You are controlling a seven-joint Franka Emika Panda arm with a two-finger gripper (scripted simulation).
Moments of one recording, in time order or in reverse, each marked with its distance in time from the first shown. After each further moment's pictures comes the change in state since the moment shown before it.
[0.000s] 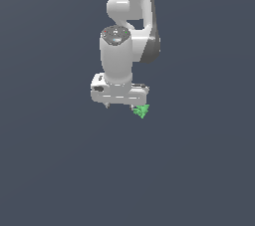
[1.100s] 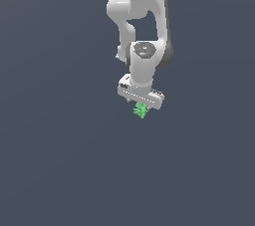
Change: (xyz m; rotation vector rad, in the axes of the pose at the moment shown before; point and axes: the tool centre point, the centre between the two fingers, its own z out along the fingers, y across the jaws) arm -0.071 -0.078 0.066 0.003 -0.034 0.370
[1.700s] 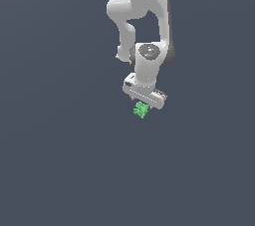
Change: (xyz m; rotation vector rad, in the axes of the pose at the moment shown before) arm -0.027 -0.008 0.017 -0.004 -0.007 0.104
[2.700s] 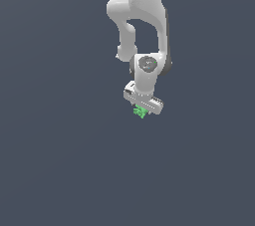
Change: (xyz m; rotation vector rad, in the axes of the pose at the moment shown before) arm -0.002 0.001 0.050 -0.001 -0.001 0.006
